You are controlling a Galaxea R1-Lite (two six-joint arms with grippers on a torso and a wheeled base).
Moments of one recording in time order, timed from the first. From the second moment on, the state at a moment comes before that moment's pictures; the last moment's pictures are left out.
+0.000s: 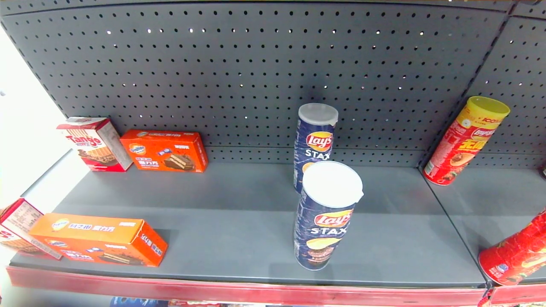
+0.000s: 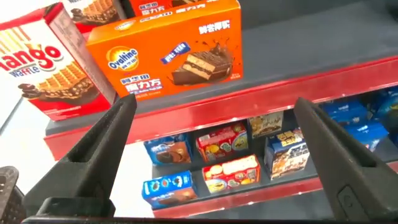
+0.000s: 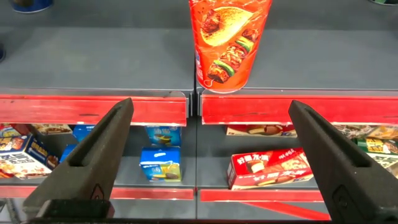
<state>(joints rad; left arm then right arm) 0.00 0.00 0.00 -0.07 -0.14 0.19 -0.01 0.00 0.00 0.00 -0.01 0.00</state>
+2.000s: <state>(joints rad) 0.00 0.00 0.00 0.00 -0.12 0.09 -0.02 0.00 0.00 0.00 -0.01 0.00</state>
